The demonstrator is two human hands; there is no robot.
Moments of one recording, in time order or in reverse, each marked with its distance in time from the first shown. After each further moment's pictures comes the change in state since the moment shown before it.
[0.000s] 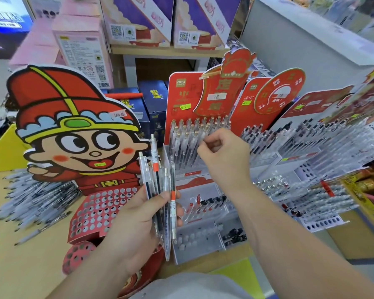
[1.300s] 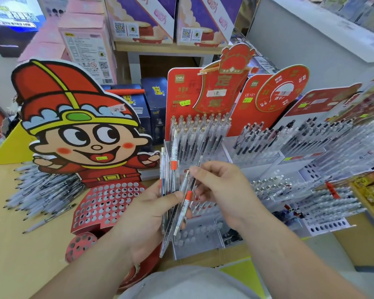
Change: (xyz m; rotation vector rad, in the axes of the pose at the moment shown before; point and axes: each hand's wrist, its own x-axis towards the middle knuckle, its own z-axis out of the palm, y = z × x) left_hand 0.003 -0.008 0.014 0.146 -0.060 0.016; right_hand -0.048 -0.015 -0.028 0.586 -0.449 0.601
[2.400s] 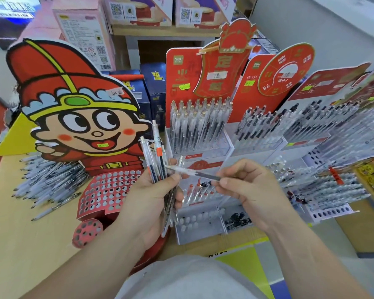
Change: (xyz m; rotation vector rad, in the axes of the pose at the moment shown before) left_hand 0.007 -0.017 -0.001 -0.042 0.180 0.124; right_hand -0.023 0.029 -0.046 0.235 -0.020 -0.116
